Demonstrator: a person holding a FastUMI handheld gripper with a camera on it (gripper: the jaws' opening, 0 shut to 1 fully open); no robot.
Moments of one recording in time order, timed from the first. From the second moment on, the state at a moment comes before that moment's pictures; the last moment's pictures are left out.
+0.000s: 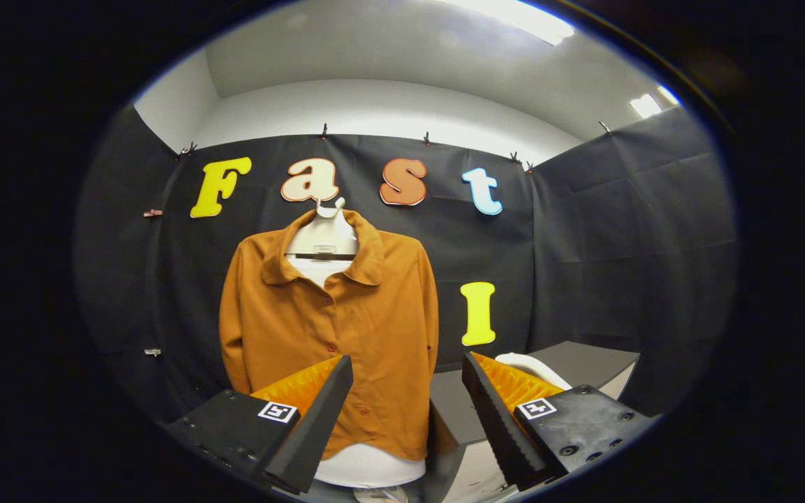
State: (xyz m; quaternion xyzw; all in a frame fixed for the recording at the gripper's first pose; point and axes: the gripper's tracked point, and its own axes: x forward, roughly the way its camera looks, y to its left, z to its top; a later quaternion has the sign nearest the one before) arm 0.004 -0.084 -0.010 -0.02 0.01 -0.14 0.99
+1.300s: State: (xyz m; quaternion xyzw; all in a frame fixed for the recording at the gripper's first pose) arm 0.125 -0.399 -0.161 0.06 0.21 -0.17 0.96
